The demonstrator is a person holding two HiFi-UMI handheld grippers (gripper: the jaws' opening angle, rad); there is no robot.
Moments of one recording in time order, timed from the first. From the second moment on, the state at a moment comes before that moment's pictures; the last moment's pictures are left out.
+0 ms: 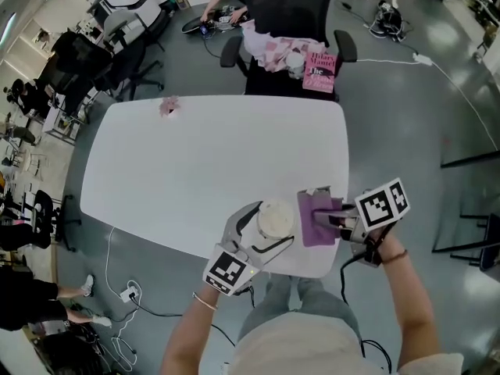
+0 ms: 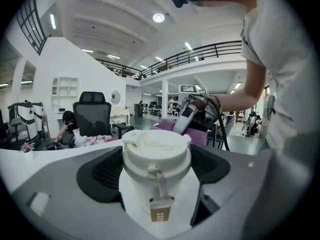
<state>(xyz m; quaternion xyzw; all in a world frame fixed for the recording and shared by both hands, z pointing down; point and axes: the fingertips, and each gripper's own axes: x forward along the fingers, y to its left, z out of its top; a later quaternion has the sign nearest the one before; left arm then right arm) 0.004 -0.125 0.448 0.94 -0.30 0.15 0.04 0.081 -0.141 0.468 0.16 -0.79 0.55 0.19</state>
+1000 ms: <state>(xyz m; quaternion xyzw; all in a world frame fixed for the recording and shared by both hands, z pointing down) 0.005 -0.127 0.448 0.94 -0.30 0.14 0.04 0.058 -0.143 0.495 0.13 -0.78 0.59 0.16</state>
